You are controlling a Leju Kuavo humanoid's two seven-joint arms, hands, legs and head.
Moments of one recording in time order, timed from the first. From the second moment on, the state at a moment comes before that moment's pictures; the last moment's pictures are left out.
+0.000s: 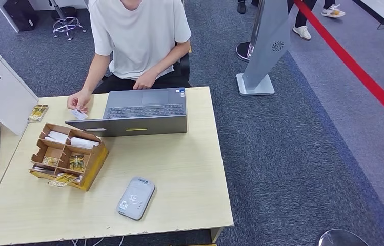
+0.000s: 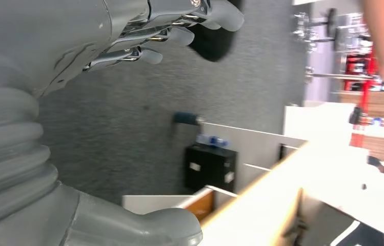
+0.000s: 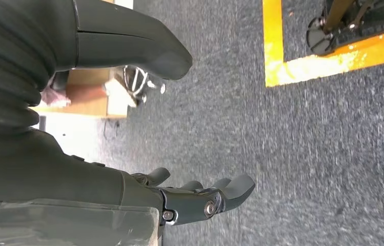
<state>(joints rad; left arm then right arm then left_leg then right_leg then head) -0.17 0.46 1.48 -0.40 0.28 0.11 -0.69 -0.10 0.05 -1.26 -0.21 1.15 0.00 -0.05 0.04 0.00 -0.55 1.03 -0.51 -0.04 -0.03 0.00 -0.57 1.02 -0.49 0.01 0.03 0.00</state>
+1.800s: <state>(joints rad) -0.74 0.48 0.45 -0.61 -0.64 0.62 -0.50 -0.14 0.04 -1.20 -0.20 1.22 0.01 -0.05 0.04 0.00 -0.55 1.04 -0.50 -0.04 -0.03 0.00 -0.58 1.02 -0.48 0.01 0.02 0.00</state>
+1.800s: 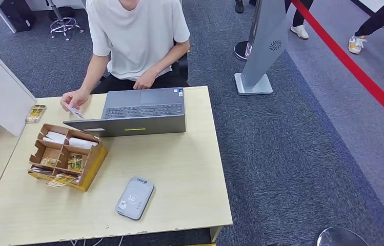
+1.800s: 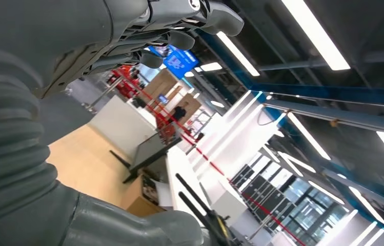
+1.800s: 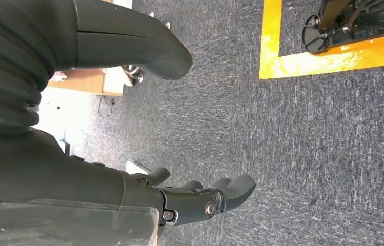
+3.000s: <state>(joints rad) -0.78 0.47 0.08 -0.67 -1.41 0.70 -0.12 -0.14 0.04 -1.20 -0.20 1.22 0.01 -0.06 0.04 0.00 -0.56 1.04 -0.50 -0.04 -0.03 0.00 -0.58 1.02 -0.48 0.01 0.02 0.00</state>
